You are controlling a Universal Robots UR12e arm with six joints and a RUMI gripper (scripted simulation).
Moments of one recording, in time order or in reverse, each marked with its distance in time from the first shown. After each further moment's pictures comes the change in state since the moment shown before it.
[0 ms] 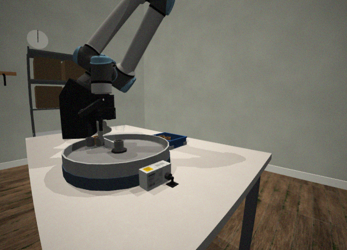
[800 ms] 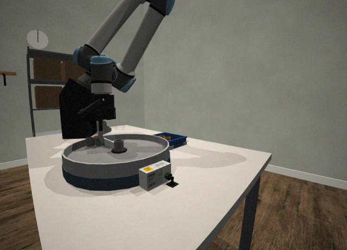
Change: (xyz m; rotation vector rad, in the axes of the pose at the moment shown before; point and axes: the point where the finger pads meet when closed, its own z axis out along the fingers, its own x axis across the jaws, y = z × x) arm 0.000 0.000 0.000 0.000 0.000 0.000
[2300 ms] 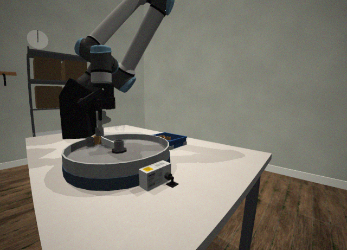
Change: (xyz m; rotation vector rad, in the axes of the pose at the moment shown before) arm 0.000 0.000 -0.047 0.001 -0.002 0.001
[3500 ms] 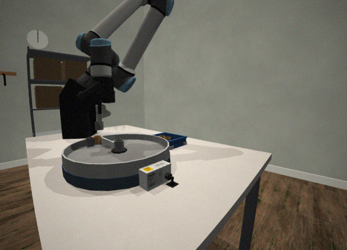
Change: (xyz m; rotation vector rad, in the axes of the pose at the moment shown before) arm 0.000 0.000 -0.029 -0.001 0.003 0.000
